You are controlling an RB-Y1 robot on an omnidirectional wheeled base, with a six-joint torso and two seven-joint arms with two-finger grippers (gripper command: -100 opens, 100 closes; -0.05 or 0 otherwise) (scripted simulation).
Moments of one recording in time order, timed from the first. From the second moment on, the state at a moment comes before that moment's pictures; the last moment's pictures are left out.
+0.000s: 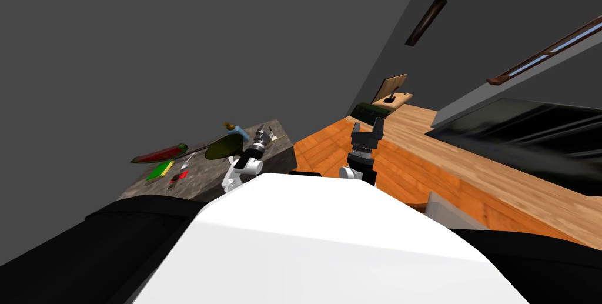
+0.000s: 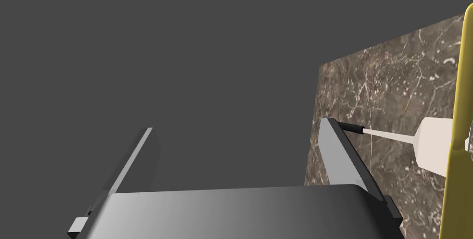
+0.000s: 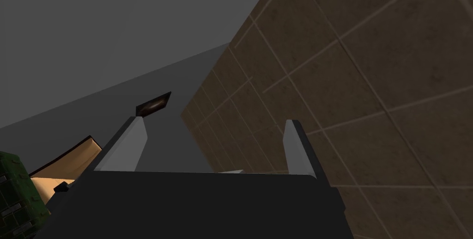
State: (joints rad) left arm 0.45 0.31 0.05 -2.26 0.16 0.25 0.39; right arm 0.52 0.03 0.07 -2.26 -0.10 -0.51 0.03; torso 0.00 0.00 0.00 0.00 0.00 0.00
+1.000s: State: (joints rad) left arm 0.41 0.39 0.08 -2.21 0.25 0.49 0.48; right arm 0.52 0.03 0.07 -2.26 -0.10 -0.51 0.03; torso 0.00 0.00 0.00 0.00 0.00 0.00
